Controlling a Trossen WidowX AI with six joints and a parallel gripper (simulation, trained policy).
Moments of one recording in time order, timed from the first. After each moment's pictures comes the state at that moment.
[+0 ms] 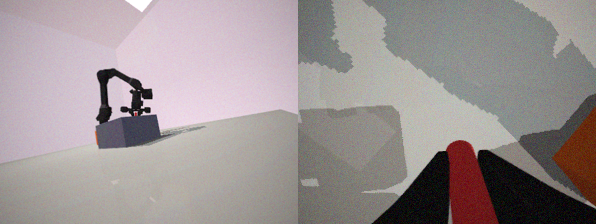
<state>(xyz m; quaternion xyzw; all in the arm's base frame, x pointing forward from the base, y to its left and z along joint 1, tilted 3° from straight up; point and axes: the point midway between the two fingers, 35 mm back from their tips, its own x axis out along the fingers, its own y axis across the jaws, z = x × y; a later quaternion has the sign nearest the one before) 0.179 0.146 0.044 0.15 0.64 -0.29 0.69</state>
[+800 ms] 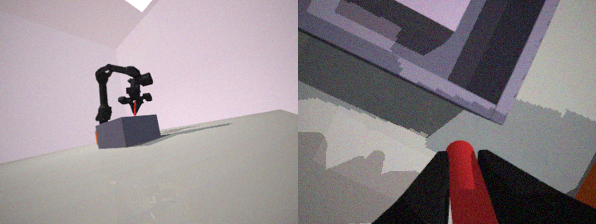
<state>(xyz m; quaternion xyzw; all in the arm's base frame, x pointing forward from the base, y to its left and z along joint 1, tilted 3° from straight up) 0.261 0.100 0.100 0.25 0.56 -0.36 0.70</state>
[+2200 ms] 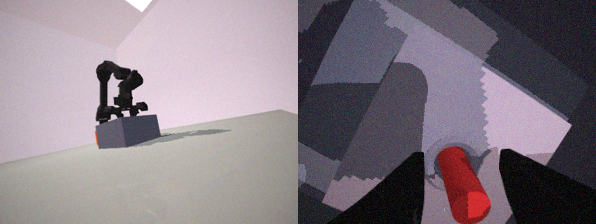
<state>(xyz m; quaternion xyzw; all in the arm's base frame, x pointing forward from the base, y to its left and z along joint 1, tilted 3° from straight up) 0.357 -0.013 0.035 0.25 0.60 -0.32 0.69</state>
